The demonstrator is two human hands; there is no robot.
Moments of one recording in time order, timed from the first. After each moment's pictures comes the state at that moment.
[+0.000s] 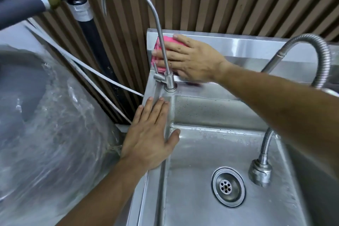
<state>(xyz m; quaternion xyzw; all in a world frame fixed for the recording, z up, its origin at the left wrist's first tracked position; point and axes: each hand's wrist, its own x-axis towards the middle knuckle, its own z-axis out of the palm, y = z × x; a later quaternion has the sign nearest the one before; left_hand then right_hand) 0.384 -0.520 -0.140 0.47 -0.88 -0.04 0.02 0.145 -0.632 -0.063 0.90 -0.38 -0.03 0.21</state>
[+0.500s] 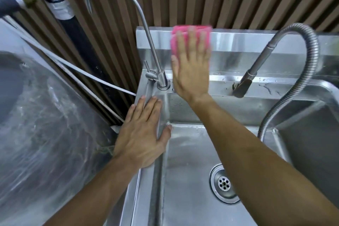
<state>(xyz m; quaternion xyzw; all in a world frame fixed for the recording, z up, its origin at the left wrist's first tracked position) 0.381 -0.519 -0.135 0.48 -0.88 -0.06 0.02 0.185 -0.603 -0.119 0.60 -0.74 0.26 0.19</state>
